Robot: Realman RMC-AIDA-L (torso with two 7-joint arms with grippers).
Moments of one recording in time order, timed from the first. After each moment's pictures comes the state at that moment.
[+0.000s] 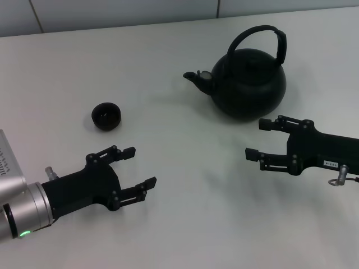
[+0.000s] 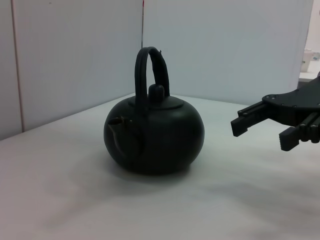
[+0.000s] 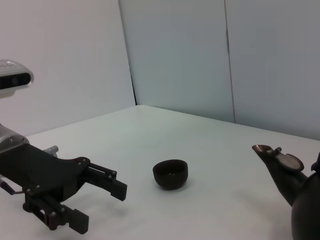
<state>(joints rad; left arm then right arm) -0.31 -2.02 1.69 0.52 1.06 1.15 -0.88 0.35 2.09 -0.57 -0.56 -1.97 -1.54 1.03</state>
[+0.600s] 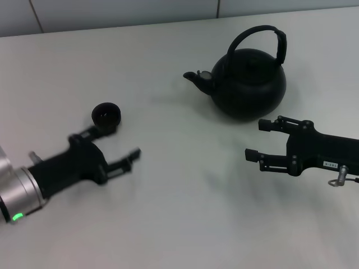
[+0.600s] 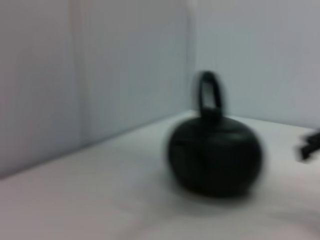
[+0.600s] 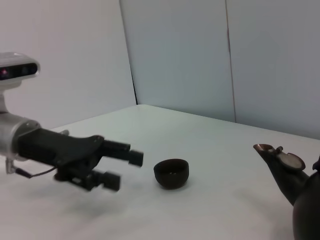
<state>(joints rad) -0.30 -2.04 1.56 0.51 1.06 1.12 -0.86 0.35 2.09 -0.58 -0.56 -1.97 -1.54 1.03</state>
